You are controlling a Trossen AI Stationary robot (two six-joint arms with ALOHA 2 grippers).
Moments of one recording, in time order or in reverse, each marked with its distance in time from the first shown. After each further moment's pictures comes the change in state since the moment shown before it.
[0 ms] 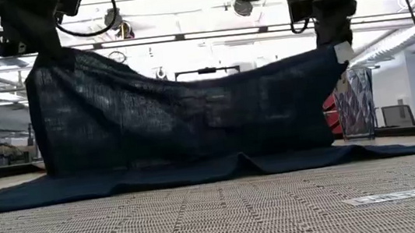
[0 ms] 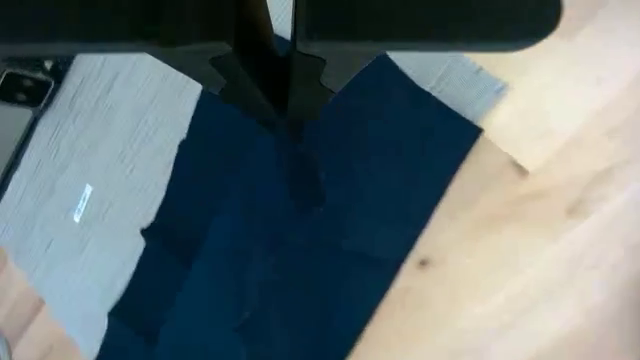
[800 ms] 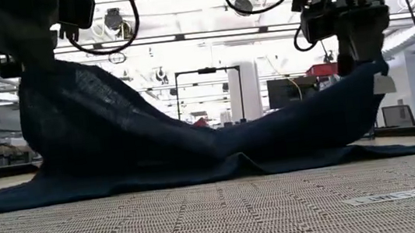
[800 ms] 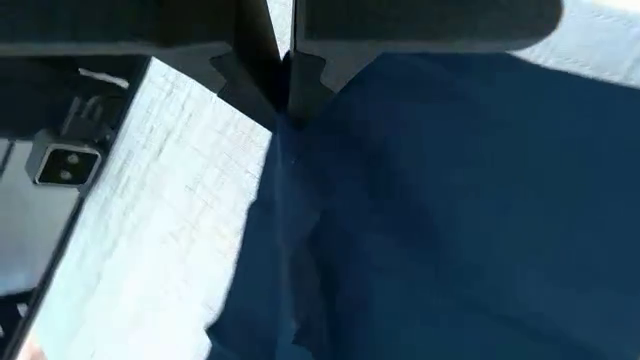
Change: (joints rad) left arm -0.091 0.237 -0.026 0.267 0.177 0.012; right arm 0.229 -0.014 -0.229 0.215 -0.063 0.186
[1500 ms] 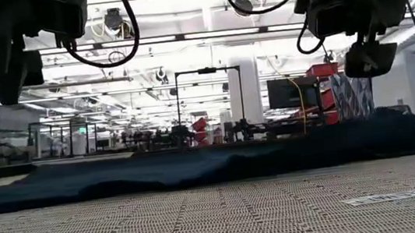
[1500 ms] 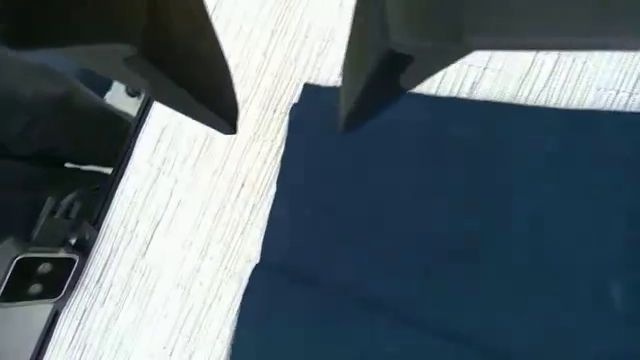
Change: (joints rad) left arm -0.009 0.030 0.000 -0.029 0.122 0.068; right arm 0.027 0.000 -0.014 0.009 -0.135 -0.023
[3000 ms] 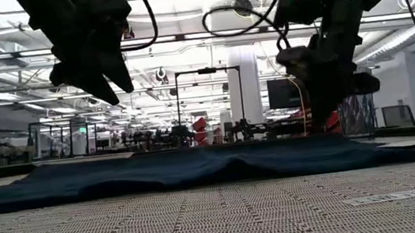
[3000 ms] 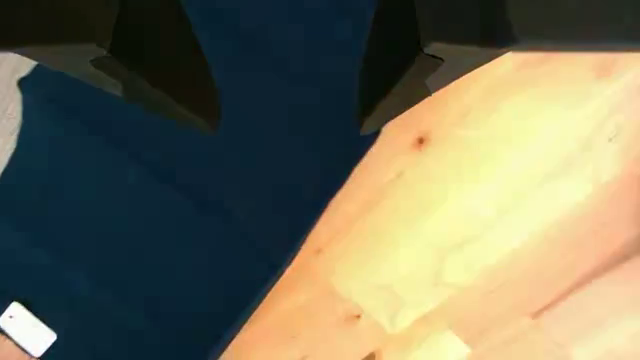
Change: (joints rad) left arm 0.188 0.000 0.000 0.020 -0.539 0.035; right arm 0.101 0.251 0.000 0.298 0.769 0.745
